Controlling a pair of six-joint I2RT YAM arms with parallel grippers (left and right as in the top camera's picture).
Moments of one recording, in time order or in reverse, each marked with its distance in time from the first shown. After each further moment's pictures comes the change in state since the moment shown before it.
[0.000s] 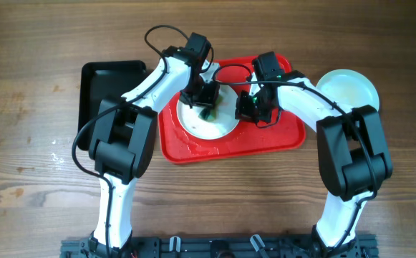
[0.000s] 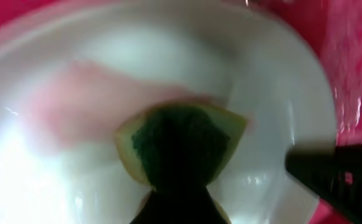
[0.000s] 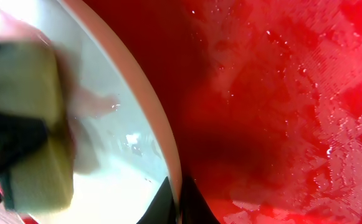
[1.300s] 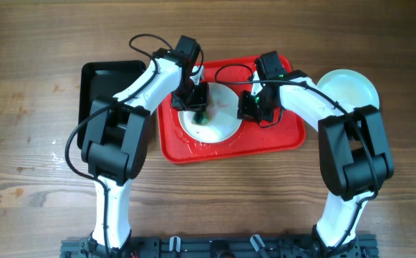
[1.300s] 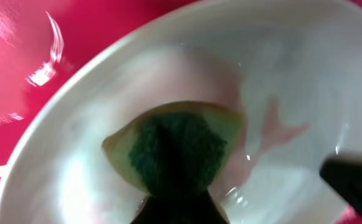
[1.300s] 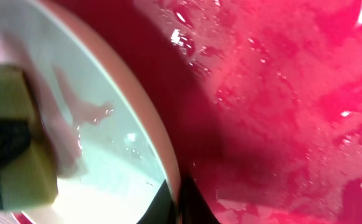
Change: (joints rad) left arm 0.034 -0.033 -0.071 -0.015 -0.029 -0.191; right arm -0.011 0.000 0.000 -0.003 0.003 -0.032
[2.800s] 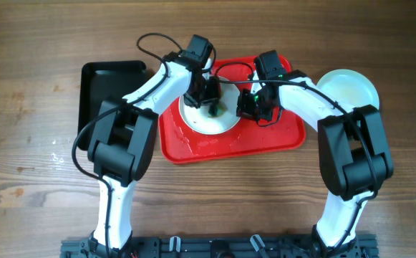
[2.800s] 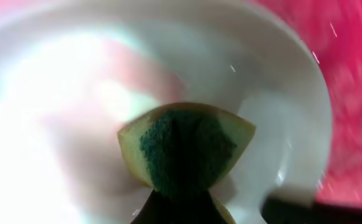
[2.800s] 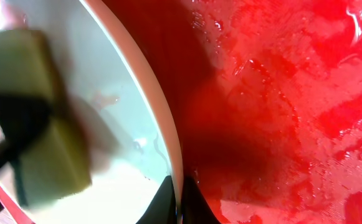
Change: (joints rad) left arm -0.042 0.014 0.005 0.151 -0.012 -0.183; right arm 0.003 0.000 0.000 0.022 0.012 0.029
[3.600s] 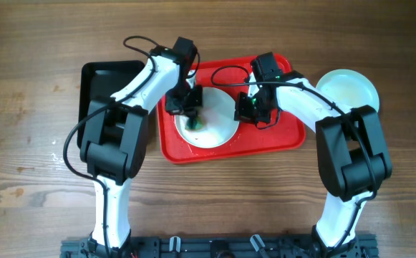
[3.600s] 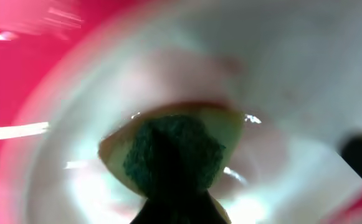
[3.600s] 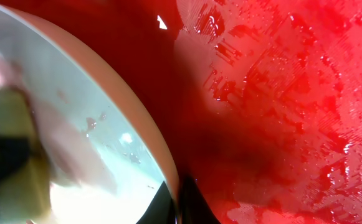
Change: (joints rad) left arm 0.060 -0.011 0.011 -0.311 0.060 0.199; right arm 0.014 0.000 0.000 -0.027 -0.022 -0.029
